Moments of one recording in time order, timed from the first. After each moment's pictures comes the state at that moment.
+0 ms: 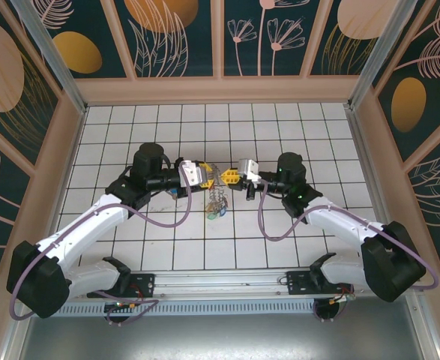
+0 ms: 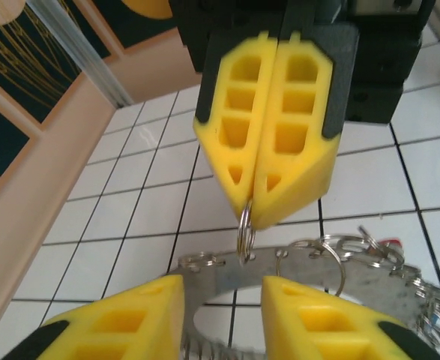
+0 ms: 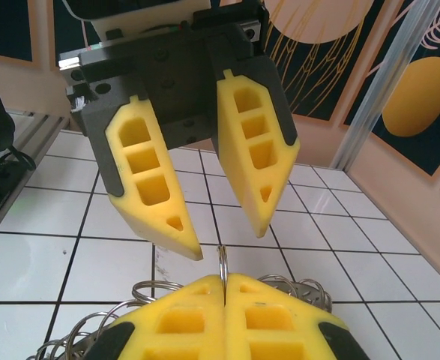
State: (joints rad) left arm -0.56 1.18 0.84 -0.08 0.67 0.68; right arm 0.59 1.24 0.63 0.51 -0.82 -0.37
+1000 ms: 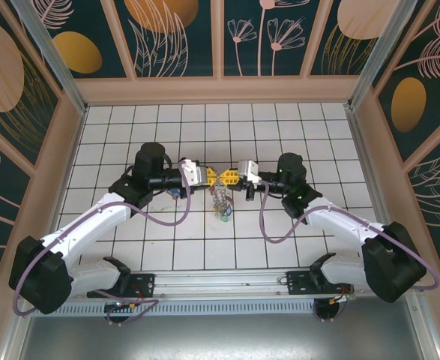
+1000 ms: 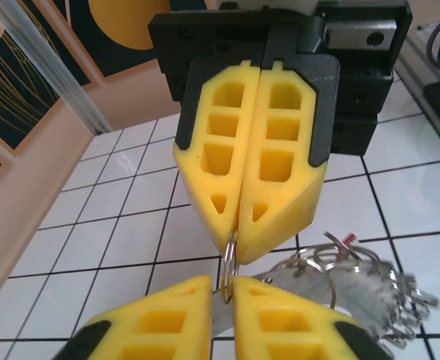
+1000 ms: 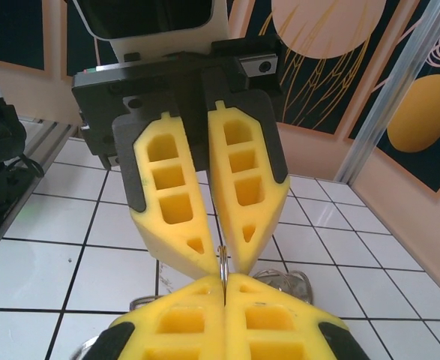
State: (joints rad) left arm -0.56 1.21 0.83 -0.01 0.76 0.63; right arm 0.60 1.23 0.63 0.54 -0.84 -0.36
